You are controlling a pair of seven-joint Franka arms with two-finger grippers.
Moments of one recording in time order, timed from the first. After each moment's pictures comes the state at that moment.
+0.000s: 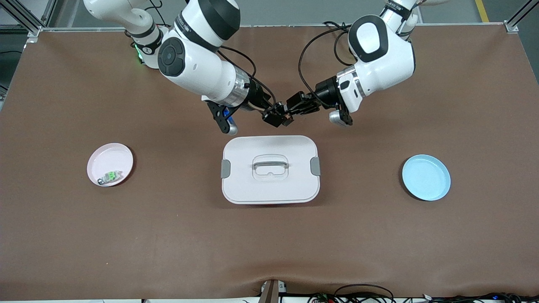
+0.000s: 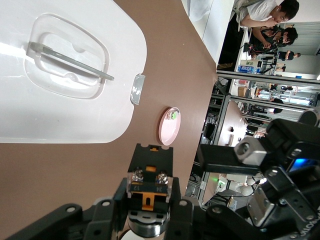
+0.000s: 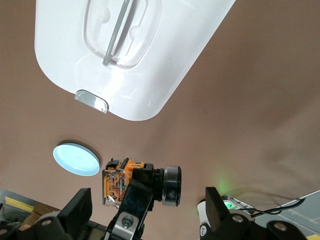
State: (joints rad) left arm 0.03 0.04 -0.70 -2.14 -1.48 2.53 0.17; right arm 0.68 0.34 -0.02 -1.48 0.60 2.01 1.45
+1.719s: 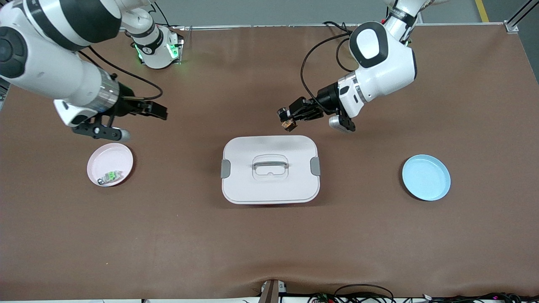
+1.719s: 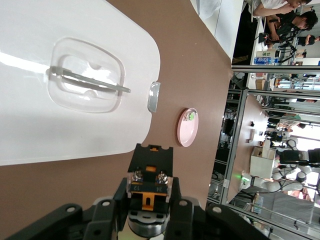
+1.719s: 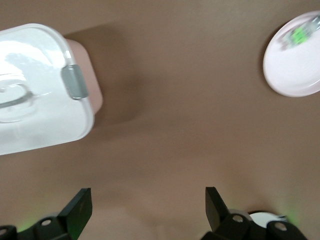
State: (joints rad) left arm 0.06 0.08 -0.70 -2.12 -1.30 2.53 0.16; right arm 0.29 0.11 -0.03 -1.57 0.16 1.51 0.41
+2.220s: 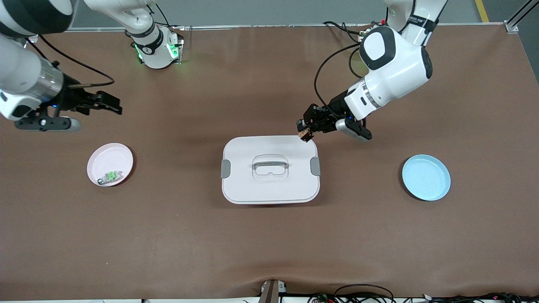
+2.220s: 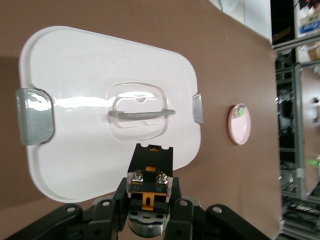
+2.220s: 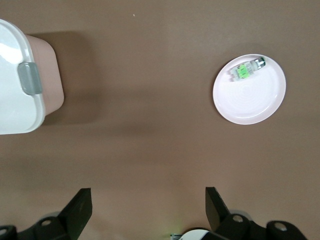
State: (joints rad) left arm 0.12 0.08 -0.70 -2.11 -0.90 2.52 0.16; right arm 0.11 0.00 -0.03 -1.65 0.10 1.51 0.10
